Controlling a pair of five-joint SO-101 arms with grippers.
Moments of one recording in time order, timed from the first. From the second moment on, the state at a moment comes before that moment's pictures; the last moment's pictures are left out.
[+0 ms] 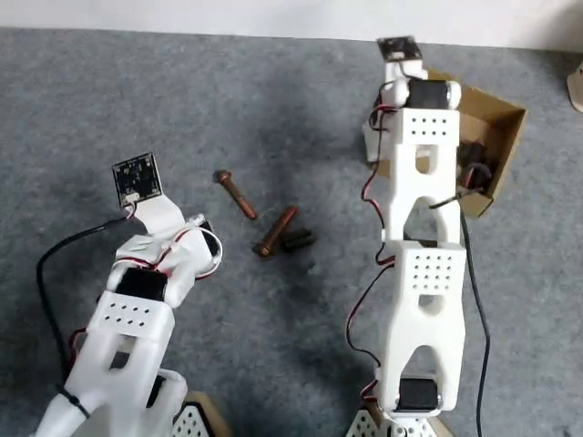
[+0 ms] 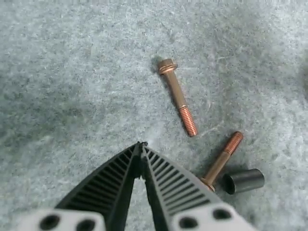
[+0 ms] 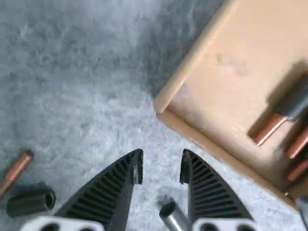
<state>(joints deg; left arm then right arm) 3.1 -47.3 67.6 33.0 31.4 -2.5 49.2 -69.1 100.1 12.3</state>
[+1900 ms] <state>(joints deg) 2.7 -47.3 69.9 30.3 31.5 5.9 0.4 29.9 50.0 56.3</state>
